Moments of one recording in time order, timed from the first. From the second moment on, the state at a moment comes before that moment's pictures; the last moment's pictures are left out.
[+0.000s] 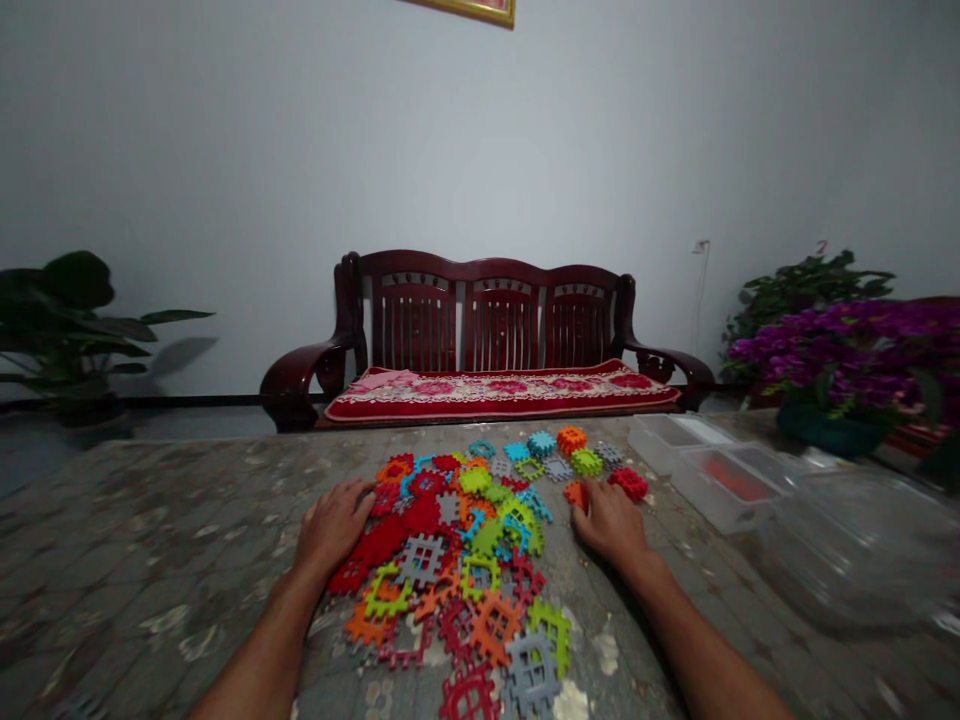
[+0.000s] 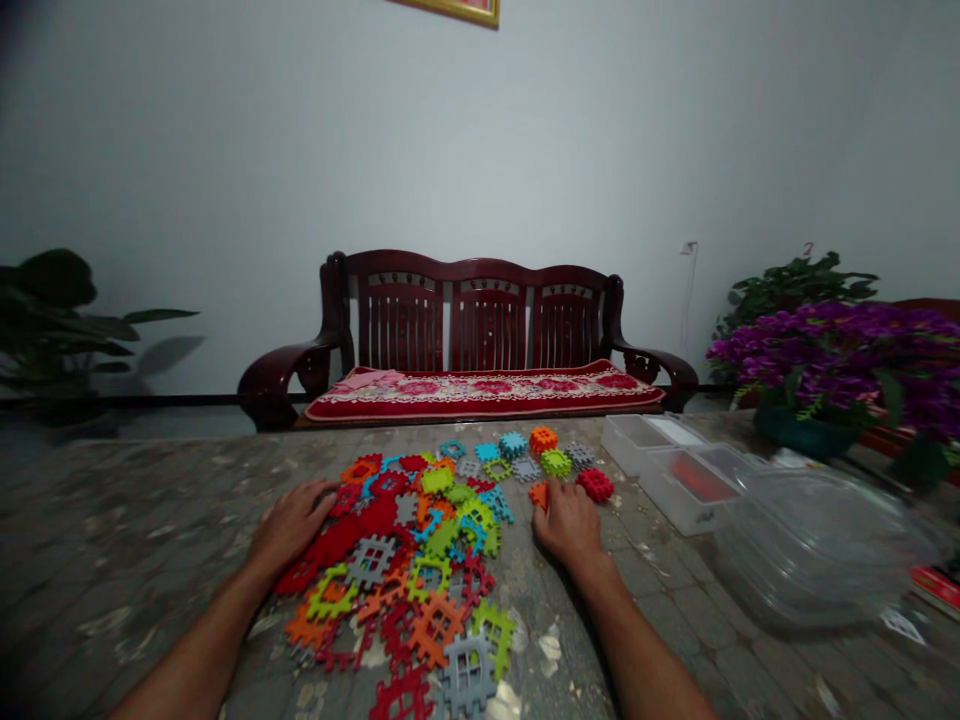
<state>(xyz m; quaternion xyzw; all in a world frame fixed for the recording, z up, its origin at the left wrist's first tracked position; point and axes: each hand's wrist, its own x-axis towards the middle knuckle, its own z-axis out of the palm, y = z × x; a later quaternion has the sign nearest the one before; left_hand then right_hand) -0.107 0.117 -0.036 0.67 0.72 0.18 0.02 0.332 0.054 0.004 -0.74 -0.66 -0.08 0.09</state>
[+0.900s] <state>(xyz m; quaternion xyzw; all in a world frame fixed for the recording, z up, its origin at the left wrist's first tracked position) -0.106 0.114 -0.034 0.67 0.71 0.20 0.02 0.298 0.043 0.018 -0.62 -0.78 -0.01 0.13</state>
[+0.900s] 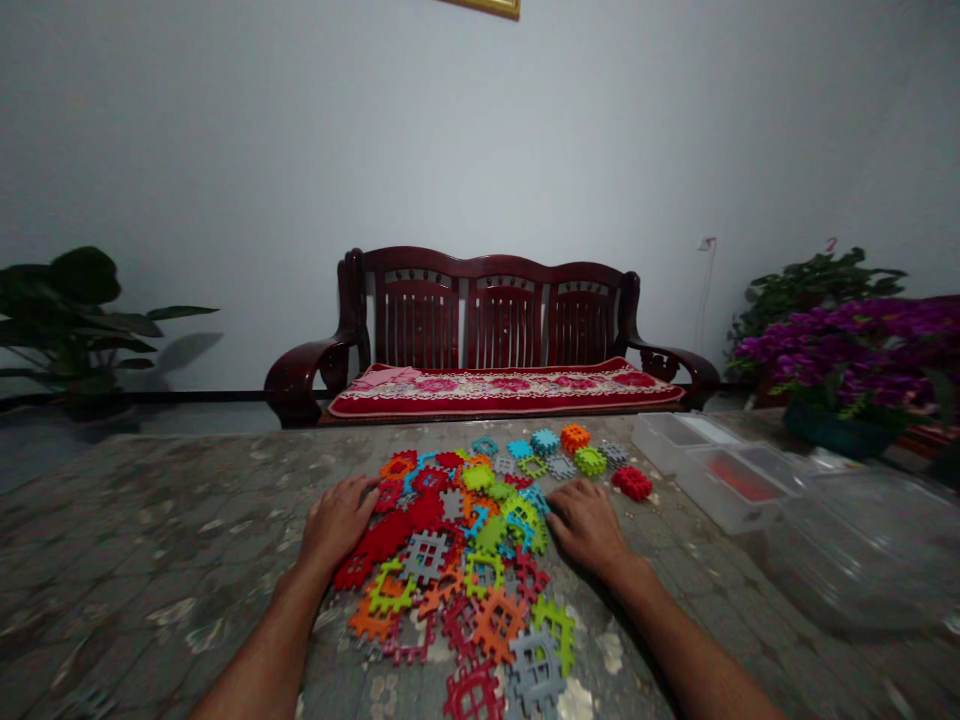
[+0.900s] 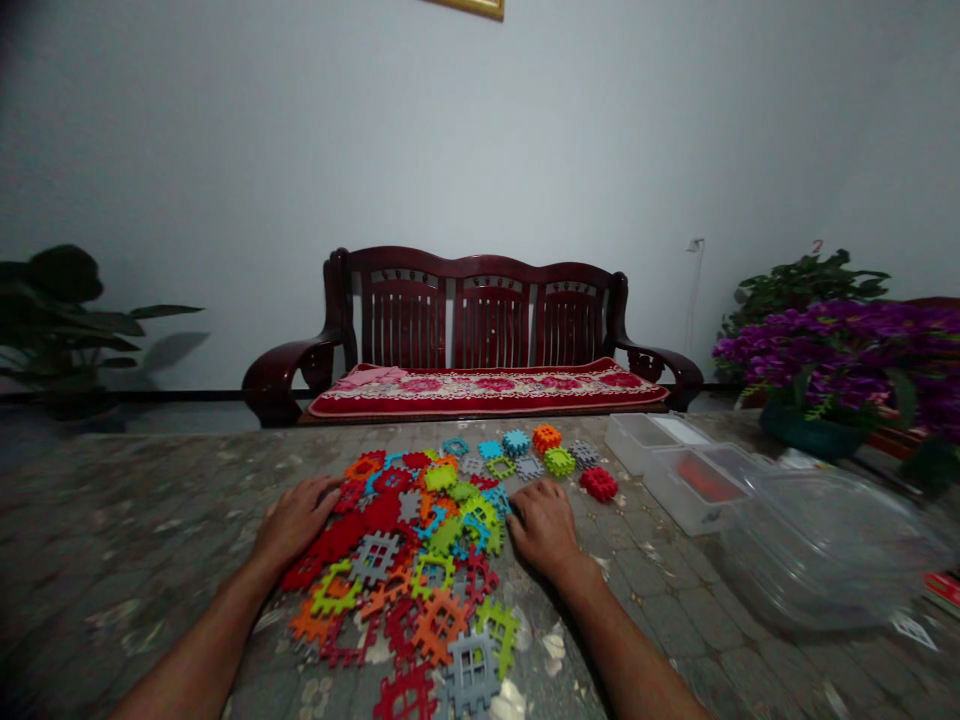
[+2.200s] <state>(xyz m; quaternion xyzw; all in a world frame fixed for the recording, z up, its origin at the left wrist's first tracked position) -0.103 0.112 -0.030 0.67 0.72 0.18 0.02 0.278 0.053 -0.004 -0.54 -0.79 0.05 0.29</state>
